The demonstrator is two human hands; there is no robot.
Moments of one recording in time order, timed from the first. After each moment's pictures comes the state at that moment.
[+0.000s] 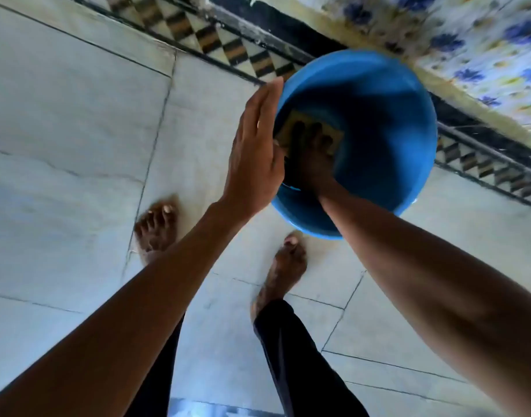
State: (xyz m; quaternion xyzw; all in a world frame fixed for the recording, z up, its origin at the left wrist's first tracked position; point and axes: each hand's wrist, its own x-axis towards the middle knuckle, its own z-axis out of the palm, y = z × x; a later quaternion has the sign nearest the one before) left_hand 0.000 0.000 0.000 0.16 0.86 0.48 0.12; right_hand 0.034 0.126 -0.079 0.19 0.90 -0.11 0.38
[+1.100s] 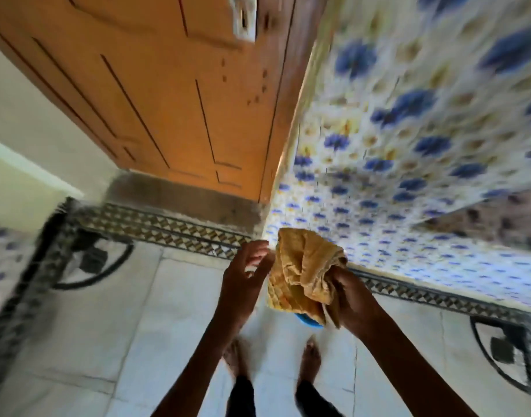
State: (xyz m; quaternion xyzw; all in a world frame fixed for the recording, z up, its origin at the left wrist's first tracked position) left_hand -0.134 -0.160 0.649 0.03 0.73 0.63 0.26; right_hand -0.048 0.016 0.664 0.38 0.37 -0.84 0.10
